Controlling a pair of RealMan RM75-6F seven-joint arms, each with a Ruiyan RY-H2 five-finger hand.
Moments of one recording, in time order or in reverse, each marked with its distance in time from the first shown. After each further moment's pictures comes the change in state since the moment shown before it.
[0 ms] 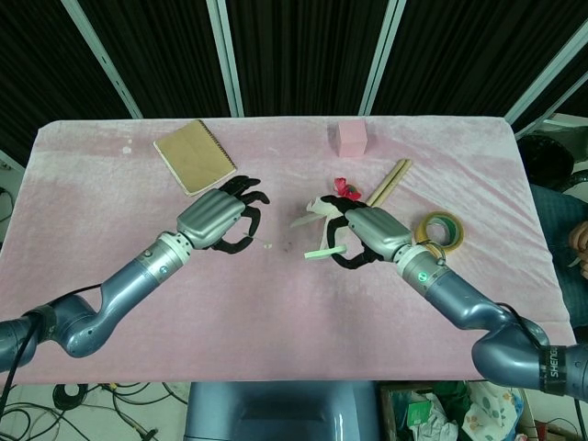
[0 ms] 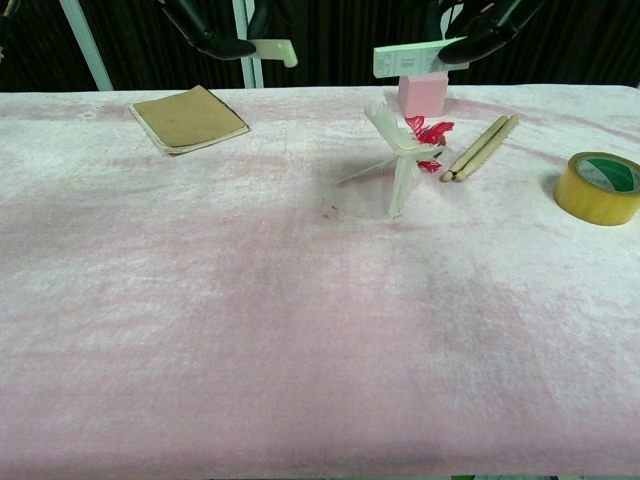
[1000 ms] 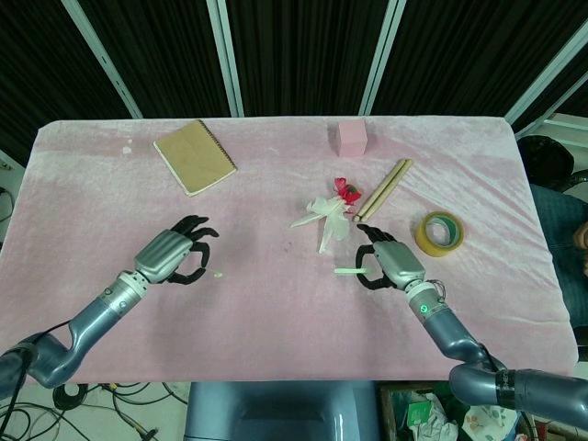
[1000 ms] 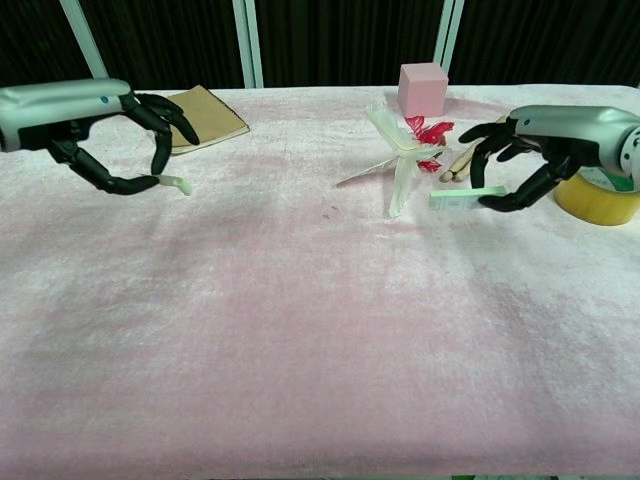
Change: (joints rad) left arm 0.256 -0.247 0.208 0.356 0.365 0.222 -0.304; right arm -0.229 -0.445 -0.163 0.292 -0.056 0.310 -0.151
